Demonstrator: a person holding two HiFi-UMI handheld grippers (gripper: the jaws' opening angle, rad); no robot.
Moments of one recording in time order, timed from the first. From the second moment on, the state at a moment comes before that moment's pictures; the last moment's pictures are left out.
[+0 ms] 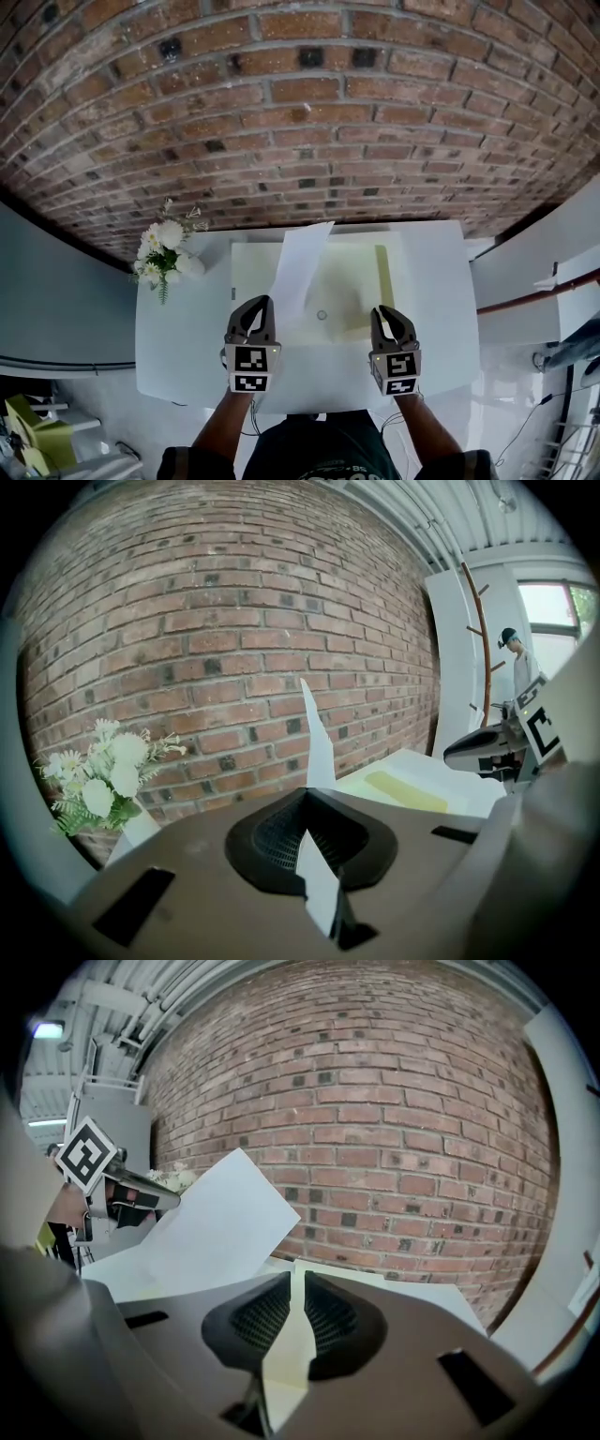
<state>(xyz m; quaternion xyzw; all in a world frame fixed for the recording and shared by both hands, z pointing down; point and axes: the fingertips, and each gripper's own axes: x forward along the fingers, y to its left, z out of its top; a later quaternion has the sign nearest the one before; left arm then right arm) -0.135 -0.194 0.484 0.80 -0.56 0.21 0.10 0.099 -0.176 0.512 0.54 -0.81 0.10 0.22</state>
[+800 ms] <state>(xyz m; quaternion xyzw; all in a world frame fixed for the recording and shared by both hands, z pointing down) -0.149 -0.143 0.396 0.81 -0.56 0.13 0.07 0.089 -0.134 0.435 0.55 -0.81 0.08 0.17</state>
